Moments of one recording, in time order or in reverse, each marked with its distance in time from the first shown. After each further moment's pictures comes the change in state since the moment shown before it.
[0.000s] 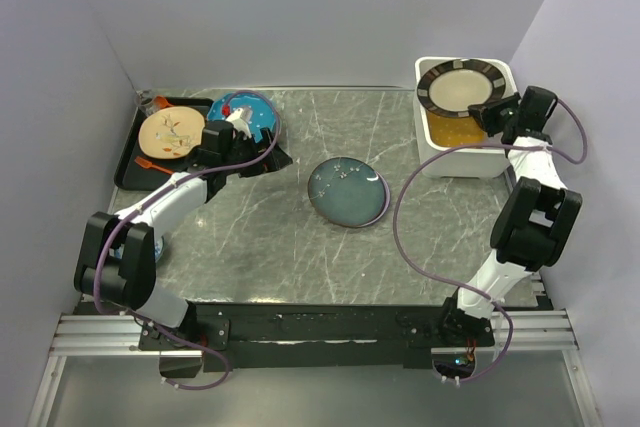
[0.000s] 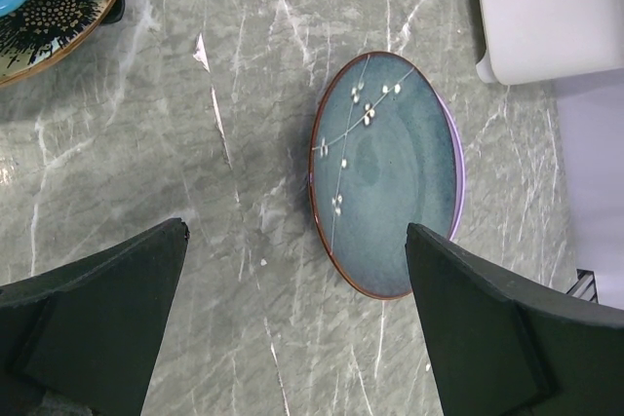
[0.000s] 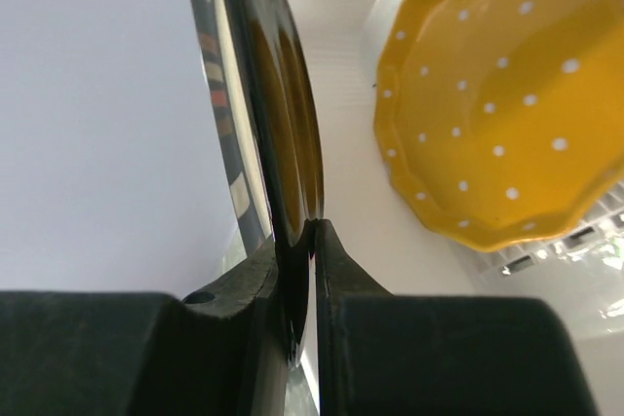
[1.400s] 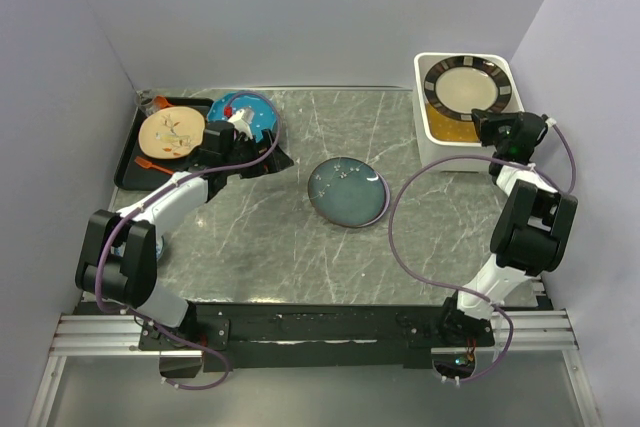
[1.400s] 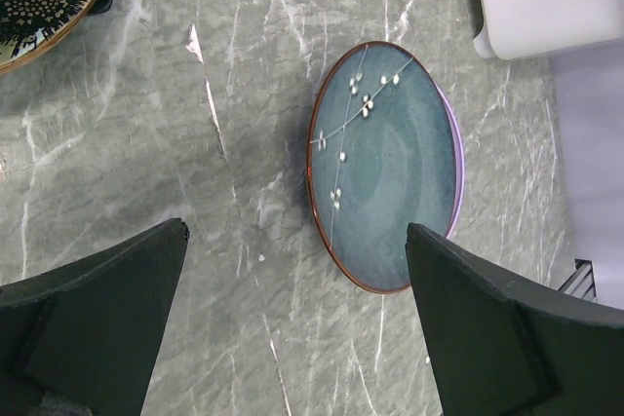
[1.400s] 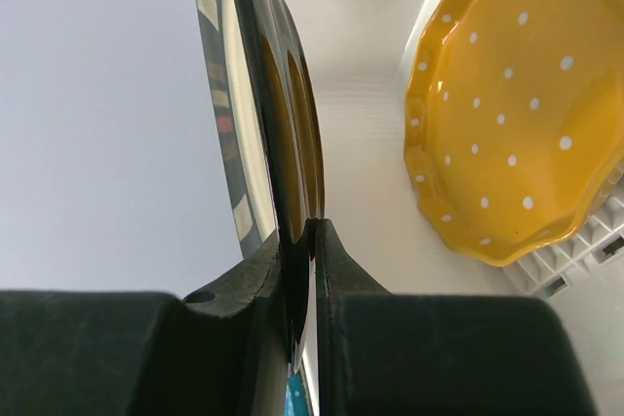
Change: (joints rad) left arm 0.000 0.013 0.000 0.000 0.023 0.006; right arm -0.009 -0.034 -0.316 0.511 0.085 0.263
